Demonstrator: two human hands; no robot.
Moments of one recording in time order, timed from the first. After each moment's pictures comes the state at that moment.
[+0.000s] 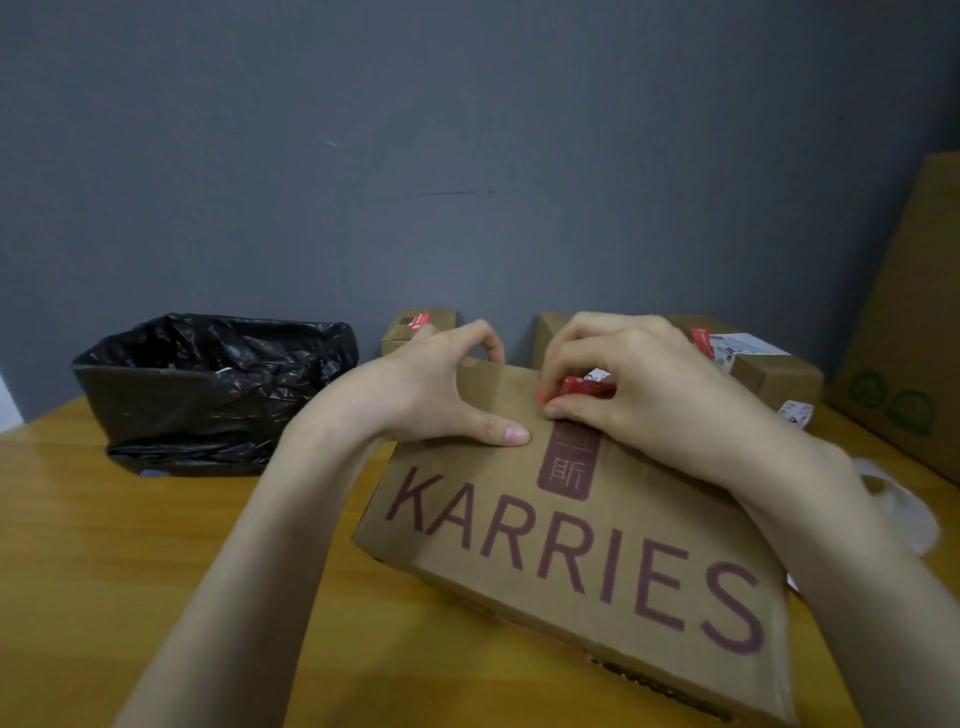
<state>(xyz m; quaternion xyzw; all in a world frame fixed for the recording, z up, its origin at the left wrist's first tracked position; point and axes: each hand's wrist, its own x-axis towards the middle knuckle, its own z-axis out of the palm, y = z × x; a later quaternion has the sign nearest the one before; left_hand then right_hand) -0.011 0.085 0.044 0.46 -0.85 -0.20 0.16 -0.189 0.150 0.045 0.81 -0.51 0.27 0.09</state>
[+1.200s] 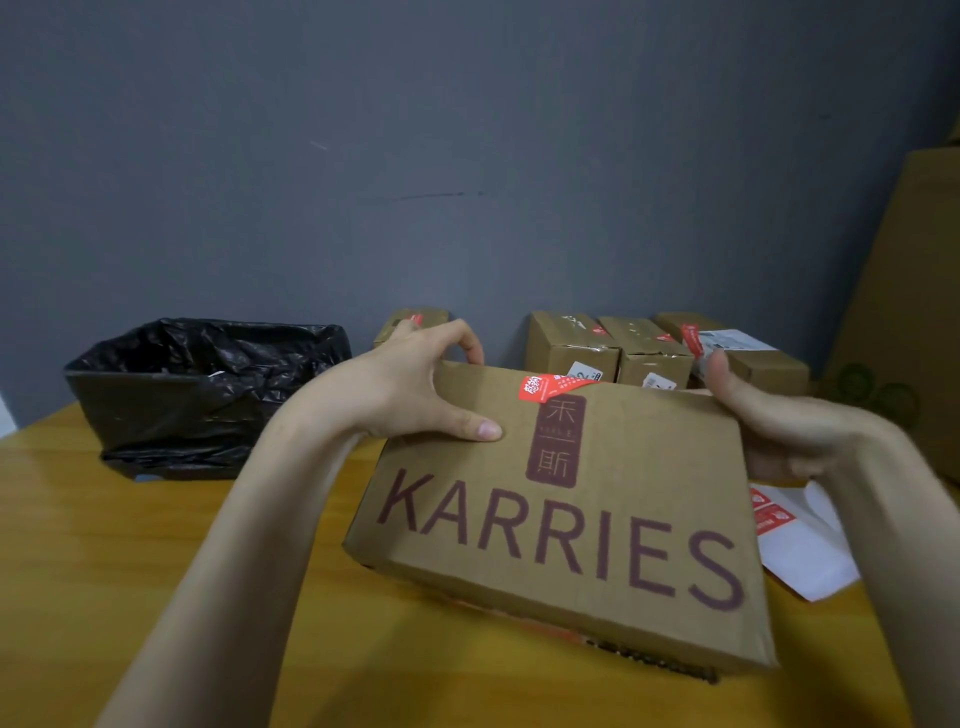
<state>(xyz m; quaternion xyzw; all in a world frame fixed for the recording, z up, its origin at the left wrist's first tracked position) -0.005 0.086 0.045 0.46 -0.85 -0.20 0.16 -0.292 0.149 0.014 0.57 -0.53 0.30 -0.55</state>
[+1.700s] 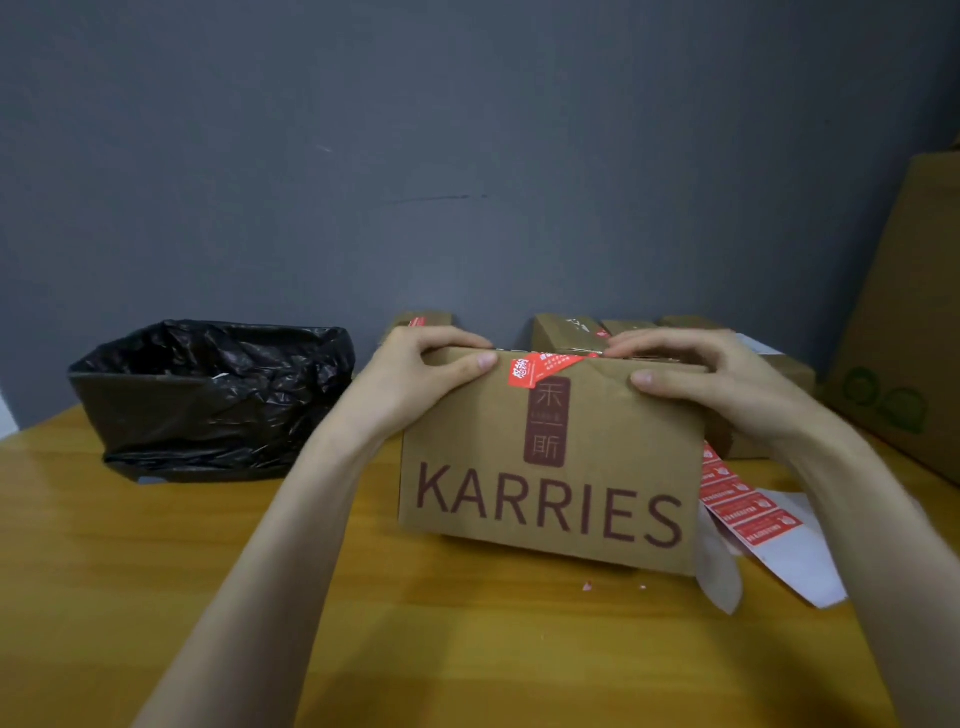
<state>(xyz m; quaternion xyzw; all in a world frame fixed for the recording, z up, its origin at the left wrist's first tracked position) -0.013 0.065 0.022 0.41 -0.77 -0.30 0.39 -0.265 0.135 0.026 0.70 -0.51 0.43 -0.25</state>
